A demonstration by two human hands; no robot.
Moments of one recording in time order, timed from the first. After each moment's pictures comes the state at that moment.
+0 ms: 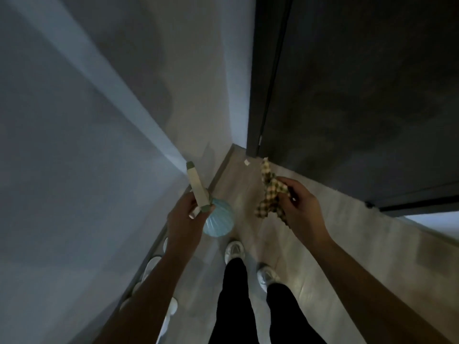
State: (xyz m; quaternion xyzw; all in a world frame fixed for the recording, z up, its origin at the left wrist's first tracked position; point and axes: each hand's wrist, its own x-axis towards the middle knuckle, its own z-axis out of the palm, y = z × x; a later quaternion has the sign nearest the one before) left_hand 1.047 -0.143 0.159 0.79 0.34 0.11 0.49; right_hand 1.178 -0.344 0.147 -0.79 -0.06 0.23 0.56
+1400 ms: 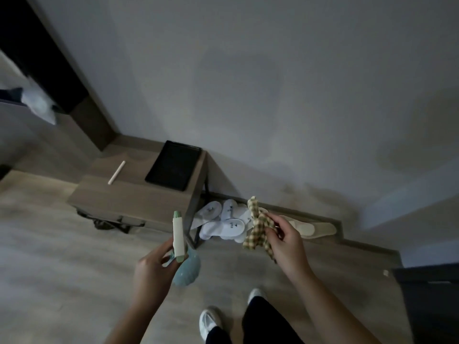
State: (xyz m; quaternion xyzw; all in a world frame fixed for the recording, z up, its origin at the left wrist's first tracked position) left_hand 0.410 -0.424 0.218 0.48 0.74 0.39 0.27; right_hand 0.667 -0.314 0.220 -0.58 -0.56 0.48 0.34
